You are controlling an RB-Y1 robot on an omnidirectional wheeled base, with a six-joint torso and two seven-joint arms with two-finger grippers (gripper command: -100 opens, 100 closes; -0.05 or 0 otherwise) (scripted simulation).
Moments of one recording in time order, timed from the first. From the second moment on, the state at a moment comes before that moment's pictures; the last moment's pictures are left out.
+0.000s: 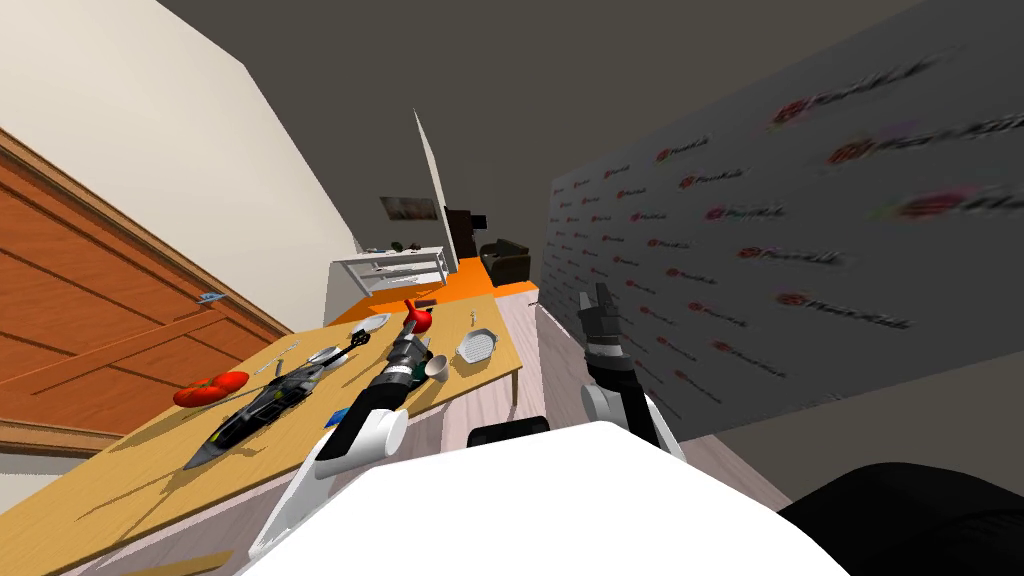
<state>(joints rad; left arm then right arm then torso) 0.41 0.15 0.05 -2.16 0.10 0.16 0.17 0.52 0.04 0.02 -2.34 0.08 -0.45 0.00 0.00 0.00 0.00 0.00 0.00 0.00</state>
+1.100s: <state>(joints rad) 0.38 0.15 0.10 -2.12 0.09 0.47 0.21 0.52 0.04 0.02 -2.34 0.08 -0.45 0.00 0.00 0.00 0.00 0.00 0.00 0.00</state>
